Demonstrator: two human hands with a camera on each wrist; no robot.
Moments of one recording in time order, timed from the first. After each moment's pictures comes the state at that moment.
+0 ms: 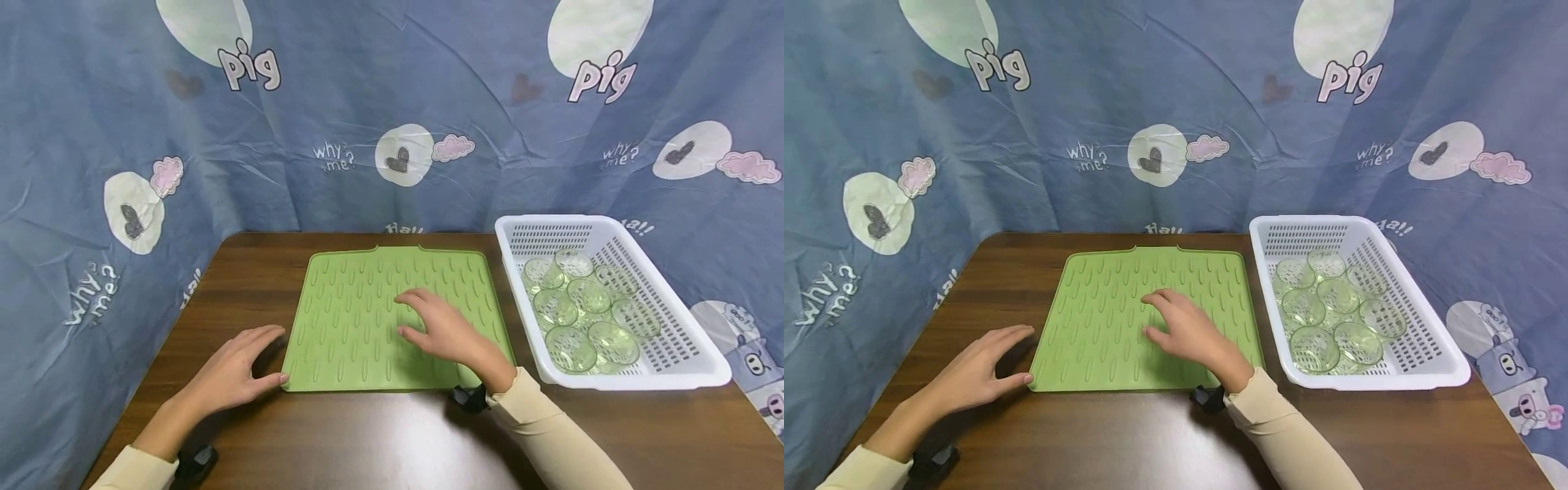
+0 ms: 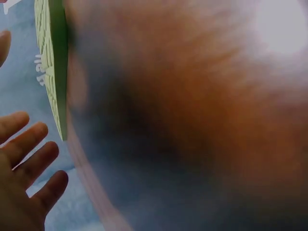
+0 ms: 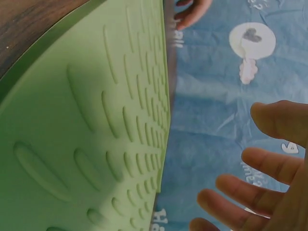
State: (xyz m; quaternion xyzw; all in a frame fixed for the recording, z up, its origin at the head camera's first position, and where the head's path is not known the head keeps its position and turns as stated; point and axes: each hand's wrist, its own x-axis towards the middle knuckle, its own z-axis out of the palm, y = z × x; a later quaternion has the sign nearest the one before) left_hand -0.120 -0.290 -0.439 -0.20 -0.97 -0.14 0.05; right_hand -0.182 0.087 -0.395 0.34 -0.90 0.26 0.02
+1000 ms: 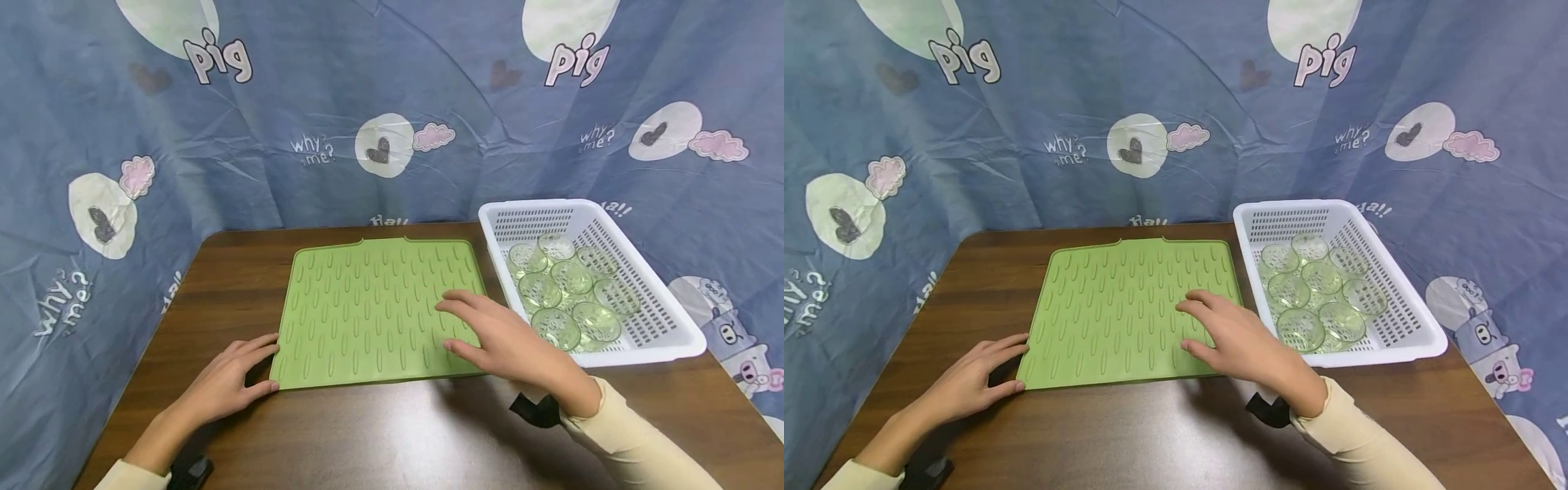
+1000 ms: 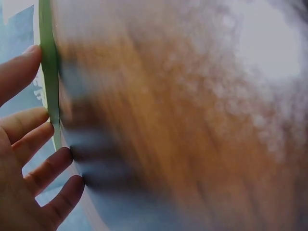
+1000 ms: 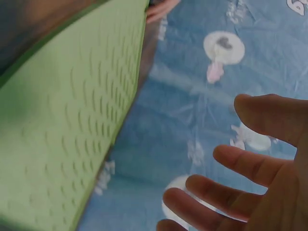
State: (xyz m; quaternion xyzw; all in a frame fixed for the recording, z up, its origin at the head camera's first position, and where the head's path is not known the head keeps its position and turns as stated) left_hand -0.115 -0.283 -0.453 -0.24 -0.96 -0.14 0.03; right_hand -0.123 0.167 -0.350 0.34 -0.92 0.18 0.06
